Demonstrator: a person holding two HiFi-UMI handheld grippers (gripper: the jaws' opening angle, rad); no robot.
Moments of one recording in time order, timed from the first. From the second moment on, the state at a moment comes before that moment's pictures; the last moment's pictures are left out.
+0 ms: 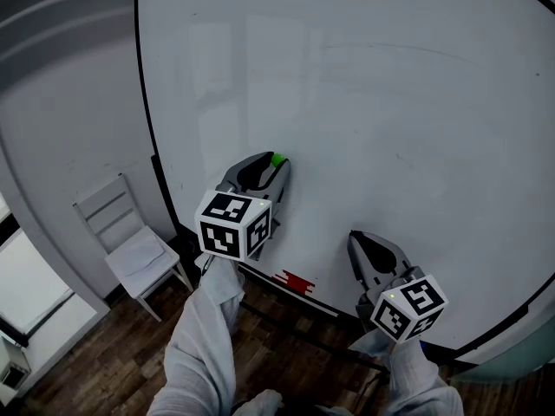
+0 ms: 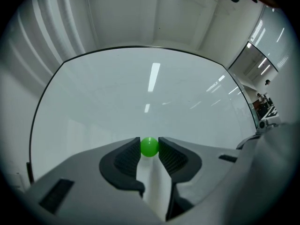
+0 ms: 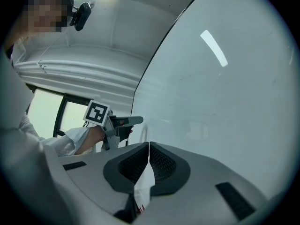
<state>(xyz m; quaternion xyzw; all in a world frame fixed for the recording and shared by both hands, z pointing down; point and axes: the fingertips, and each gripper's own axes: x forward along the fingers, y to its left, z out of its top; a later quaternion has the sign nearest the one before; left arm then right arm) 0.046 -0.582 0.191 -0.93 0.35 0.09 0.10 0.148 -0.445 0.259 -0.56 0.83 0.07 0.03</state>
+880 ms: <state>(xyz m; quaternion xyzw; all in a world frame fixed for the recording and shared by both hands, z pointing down) 0.006 -0.505 0.336 -0.94 0.34 0.07 0.00 0.141 -0.402 0.321 -0.60 0.80 0.08 -0.01</state>
